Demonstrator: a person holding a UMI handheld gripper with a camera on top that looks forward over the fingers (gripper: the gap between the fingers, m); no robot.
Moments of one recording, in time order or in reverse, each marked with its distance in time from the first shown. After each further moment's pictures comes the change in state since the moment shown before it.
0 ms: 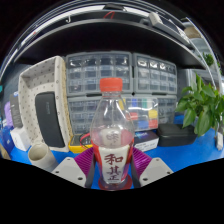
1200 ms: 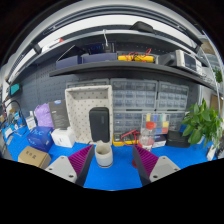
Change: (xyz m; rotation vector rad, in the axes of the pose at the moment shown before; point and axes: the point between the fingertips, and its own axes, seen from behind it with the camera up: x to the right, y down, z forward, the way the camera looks) arm -0.141 -0.113 -0.263 -0.116 -0.195 -0.065
